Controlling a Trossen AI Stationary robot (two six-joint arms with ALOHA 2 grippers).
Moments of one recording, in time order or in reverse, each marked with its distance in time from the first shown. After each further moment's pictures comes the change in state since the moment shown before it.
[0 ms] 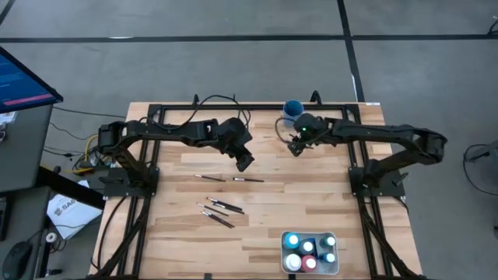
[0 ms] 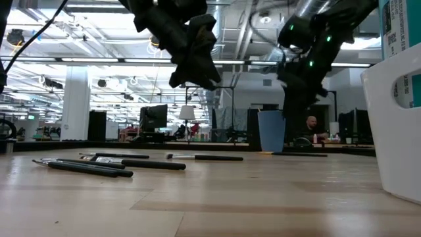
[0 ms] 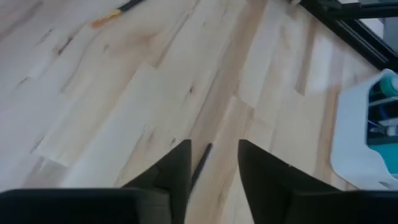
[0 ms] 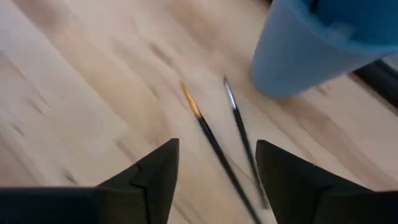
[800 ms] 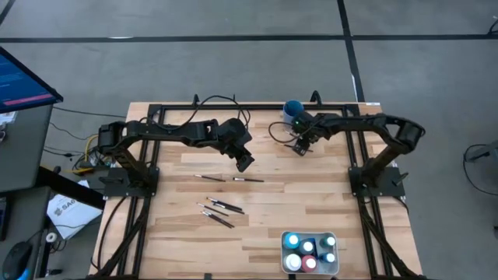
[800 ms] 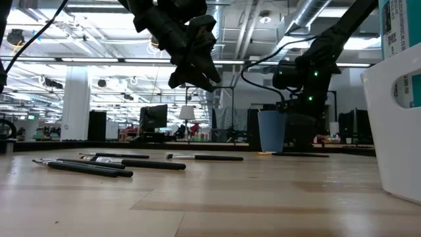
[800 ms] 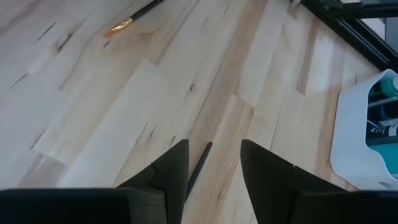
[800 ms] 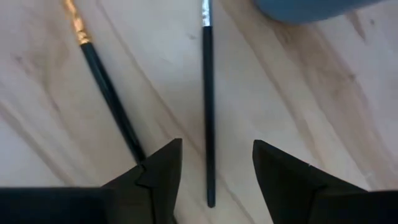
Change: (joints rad) left arm -0.009 0.000 -0.004 0.001 -0.002 -0.010; right arm -0.191 0.263 0.000 -0.006 -0.099 -0.282
